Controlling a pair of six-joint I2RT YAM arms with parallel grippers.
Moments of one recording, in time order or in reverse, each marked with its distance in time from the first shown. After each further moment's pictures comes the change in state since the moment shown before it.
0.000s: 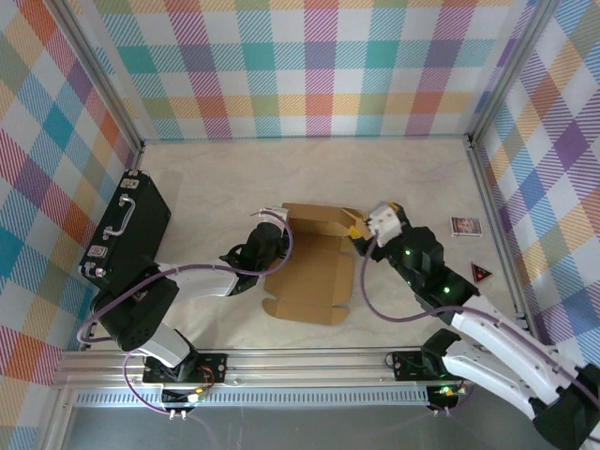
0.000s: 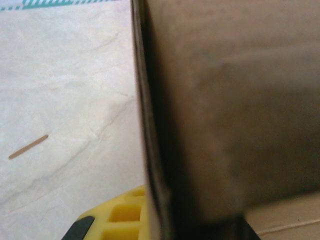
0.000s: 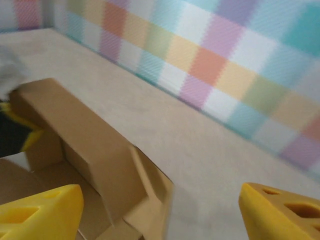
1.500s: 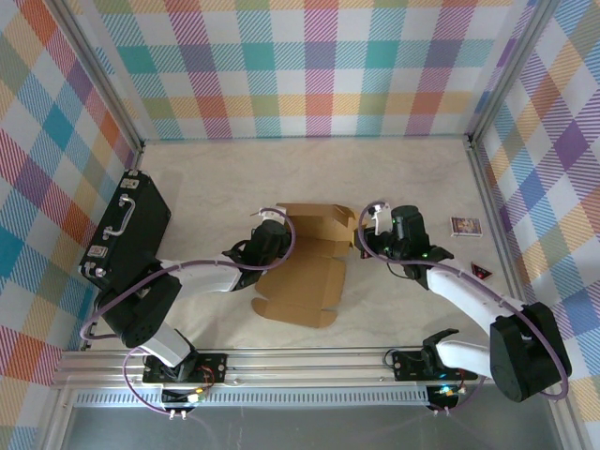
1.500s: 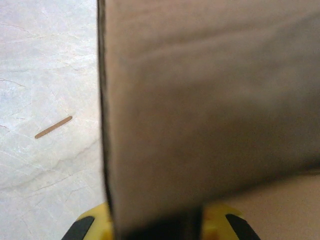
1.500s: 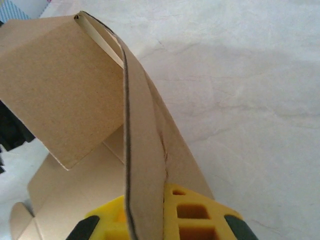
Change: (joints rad) left arm 0.000 0.027 0.055 -0.125 -0.063 -0.034; right arm -0.230 0.443 0.053 0.029 -0.571 0.498
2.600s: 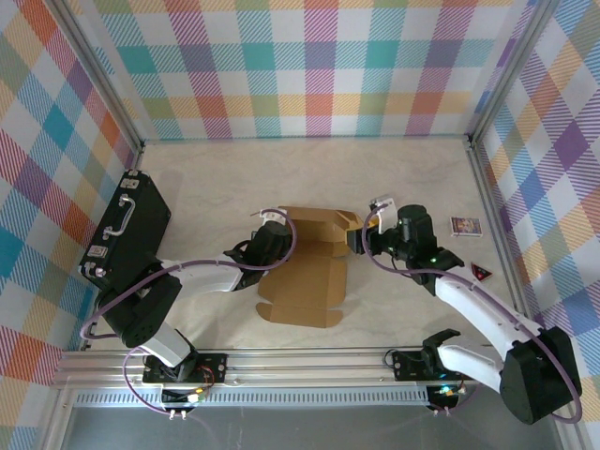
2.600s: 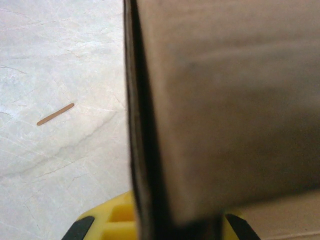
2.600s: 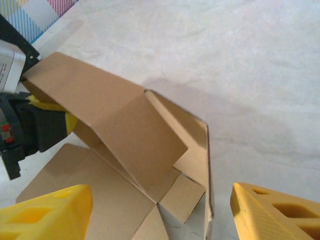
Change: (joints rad) left arm -0.010 0.002 0.011 -0.057 -0.022 -0.021; right arm 0.016 -0.130 0.029 -0.063 0.092 -0.152
